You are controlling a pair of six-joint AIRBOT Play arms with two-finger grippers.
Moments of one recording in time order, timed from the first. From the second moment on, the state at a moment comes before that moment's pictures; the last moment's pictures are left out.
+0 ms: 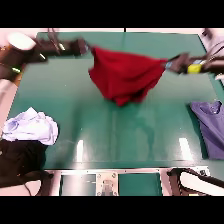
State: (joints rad) left arm -0.16 -1.39 1.60 0.54 -0.90 -1.10; right arm -0.24 -1.23 1.37 -0.48 1.35 1.12
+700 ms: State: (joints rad) left arm -0.15 -0.98 2.02 1.02 -1.07 -1.15; right arm -0.35 -0.67 1.61 -0.51 1.26 1.32
